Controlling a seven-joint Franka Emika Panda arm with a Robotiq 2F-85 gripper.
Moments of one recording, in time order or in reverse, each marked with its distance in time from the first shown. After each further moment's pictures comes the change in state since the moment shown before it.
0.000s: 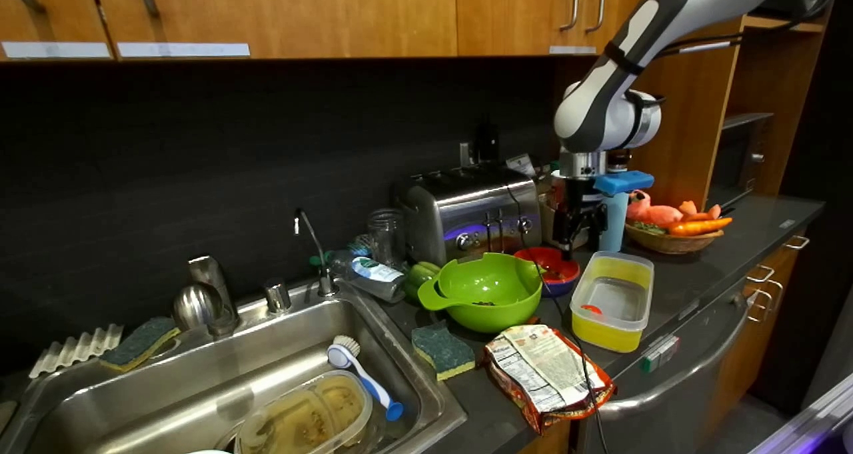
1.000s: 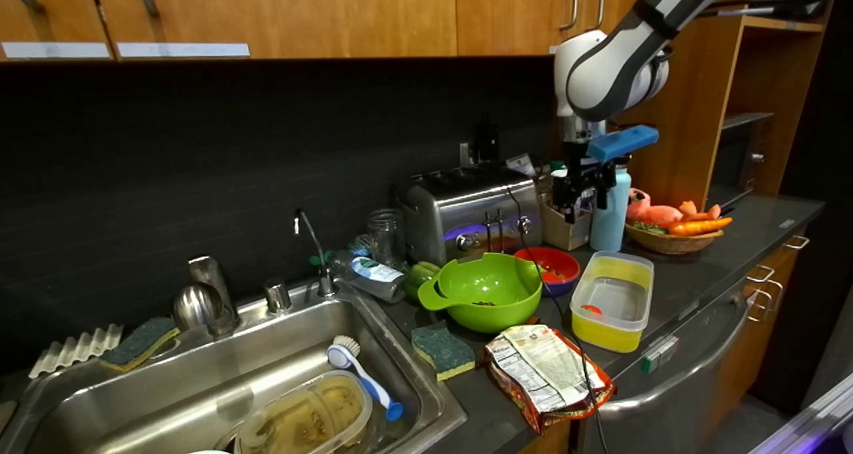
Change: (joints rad) arm 0.010 -0.160 0.003 0.014 -0.287 -0.075 0.368
